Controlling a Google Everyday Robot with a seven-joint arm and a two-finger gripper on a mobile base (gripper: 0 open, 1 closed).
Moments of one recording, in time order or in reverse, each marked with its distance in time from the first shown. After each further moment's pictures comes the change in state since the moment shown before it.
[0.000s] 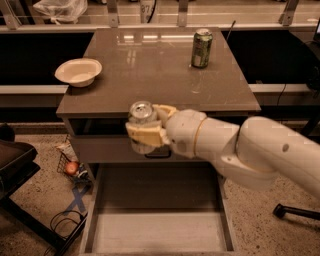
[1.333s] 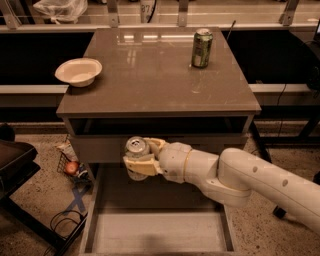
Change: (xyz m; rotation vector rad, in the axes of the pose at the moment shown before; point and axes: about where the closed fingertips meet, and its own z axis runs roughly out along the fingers) arm 0.107 0.017 0.028 -0.108 0.005 0.023
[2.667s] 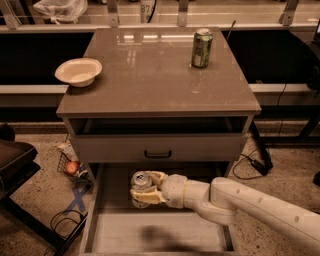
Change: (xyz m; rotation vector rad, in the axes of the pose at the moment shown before) arm 0.154 -0.002 0.014 -0.113 0.002 0.067
